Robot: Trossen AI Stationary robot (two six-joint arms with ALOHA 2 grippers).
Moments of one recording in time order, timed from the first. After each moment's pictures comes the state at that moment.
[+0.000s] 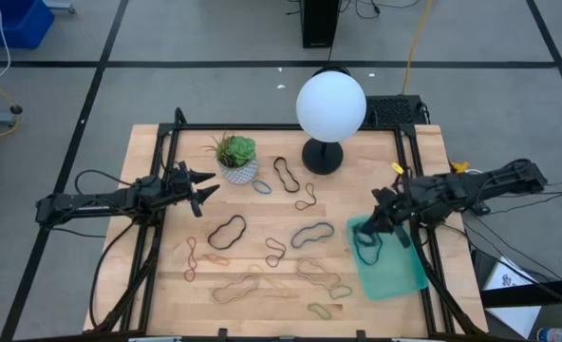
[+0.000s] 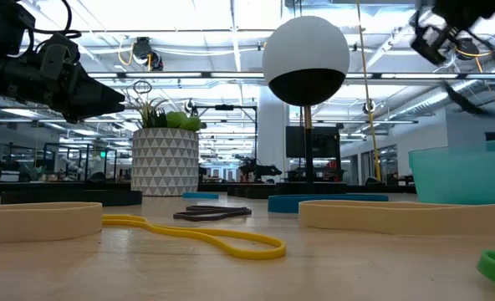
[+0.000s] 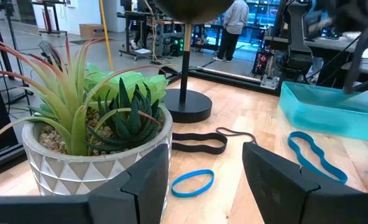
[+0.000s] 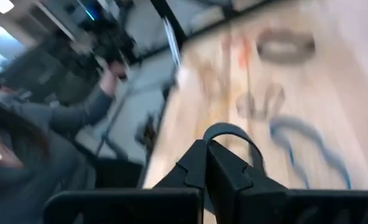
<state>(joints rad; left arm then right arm) 0.13 0.19 0.01 0.08 -0.24 -0.14 0.22 0.59 0.56 -0.36 -0.21 0.53</state>
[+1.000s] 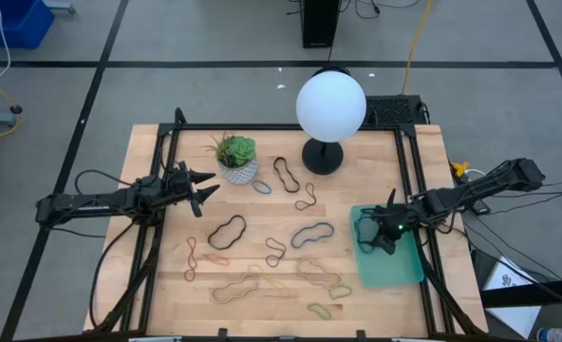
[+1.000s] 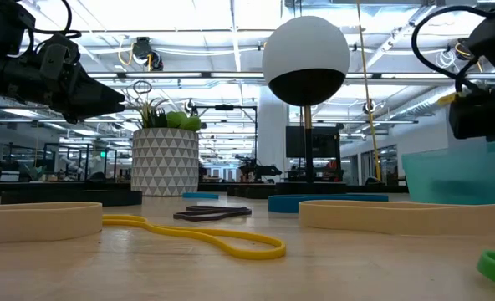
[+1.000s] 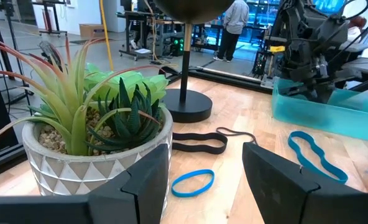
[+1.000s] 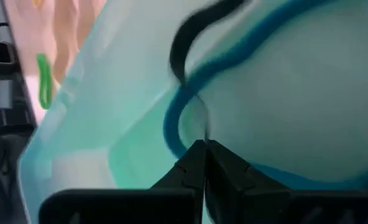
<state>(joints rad) 0.13 0.19 0.01 0.08 -0.24 -0.13 0.28 0.59 0.14 -0.44 -0.22 0.98</state>
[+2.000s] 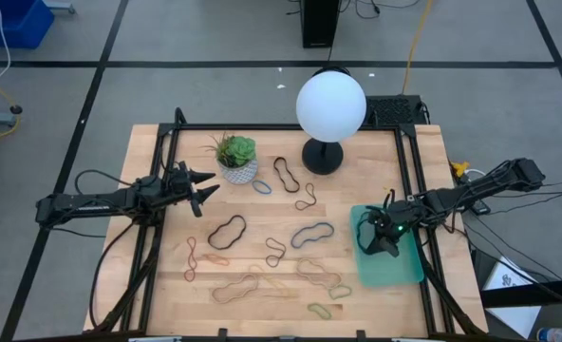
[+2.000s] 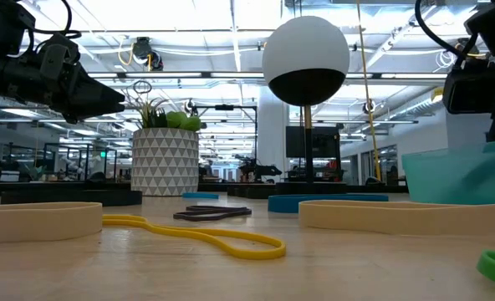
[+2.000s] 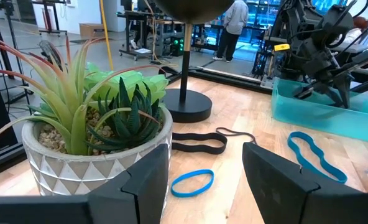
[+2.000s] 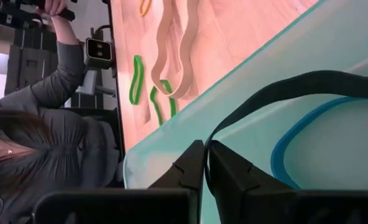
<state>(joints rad) 0.13 0.19 0.01 0.08 -0.24 -0.14 0.28 0.59 0.13 -0.18 -0.37 0.98</state>
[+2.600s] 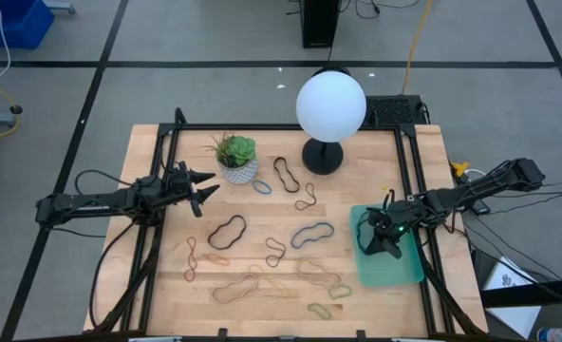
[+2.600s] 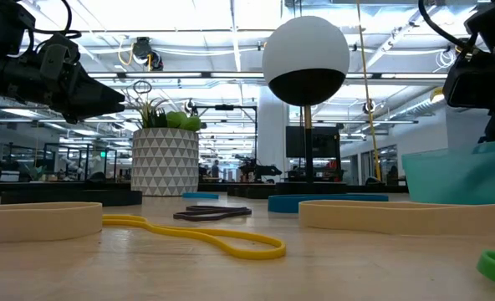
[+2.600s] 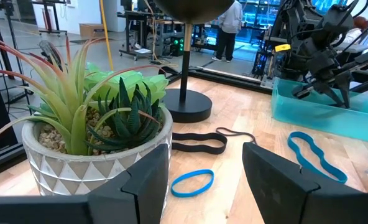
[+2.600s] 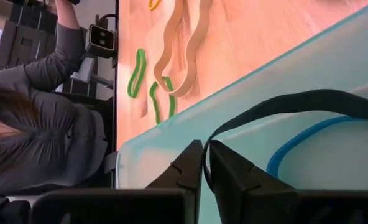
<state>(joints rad) 0.13 0.19 0.01 0.08 -0.24 -0.14 0.28 0.59 0.13 -0.17 -0.37 0.85</state>
